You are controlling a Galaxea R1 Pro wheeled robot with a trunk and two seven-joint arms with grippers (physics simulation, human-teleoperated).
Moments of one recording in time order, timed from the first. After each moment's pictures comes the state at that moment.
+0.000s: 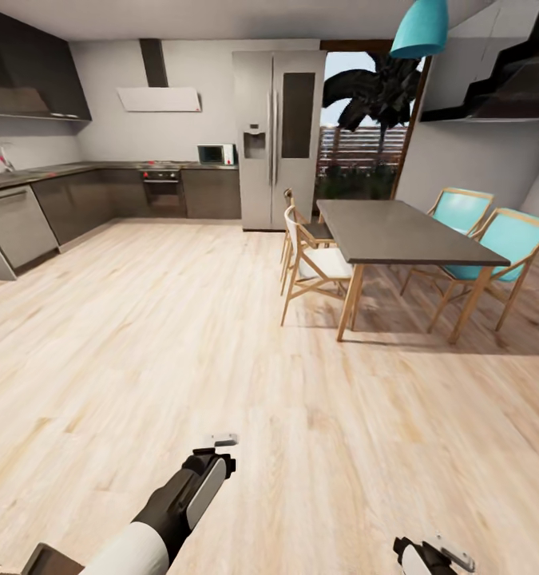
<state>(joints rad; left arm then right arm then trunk) -0.57 -0.14 -0.31 -0.70 0.42 0.56 0.54 -0.35 -0.05 -0.07 -0.53 -0.53 0.20 -0.50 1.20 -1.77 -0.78</state>
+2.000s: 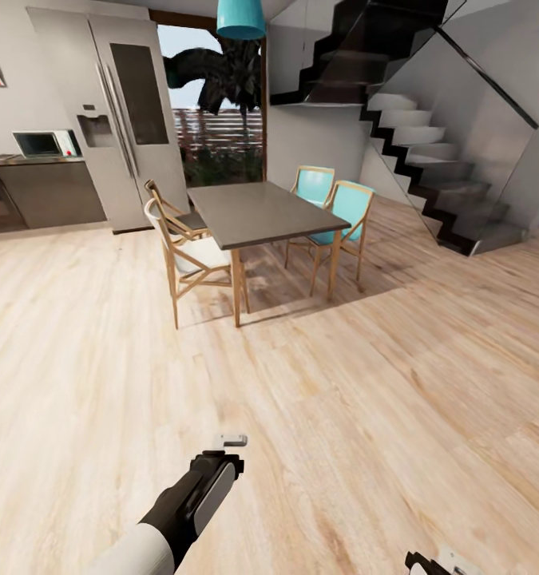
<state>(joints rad) -0.57 -0.16 -0.39 -0.70 0.43 0.56 0.54 -0.35 -0.06 -0.08 -0.43 -0.53 0.08 -0.51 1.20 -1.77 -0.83</state>
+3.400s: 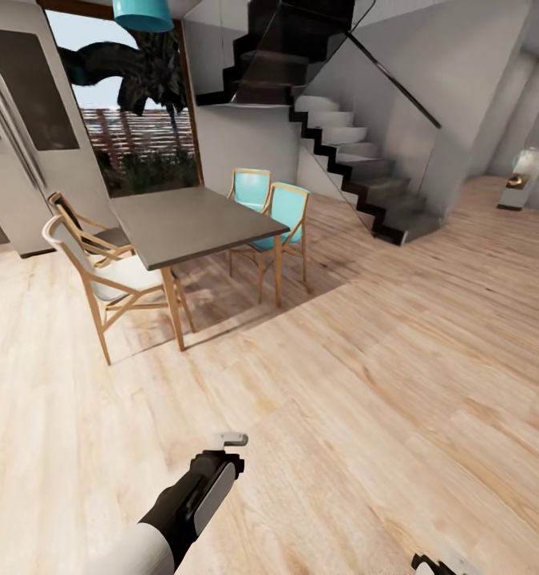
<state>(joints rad) -0.57 -0.15 -0.39 -0.70 0.43 0.55 0.54 -0.35 -0.06 -0.18 -0.43 -0.53 0.08 -0.51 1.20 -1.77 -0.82</state>
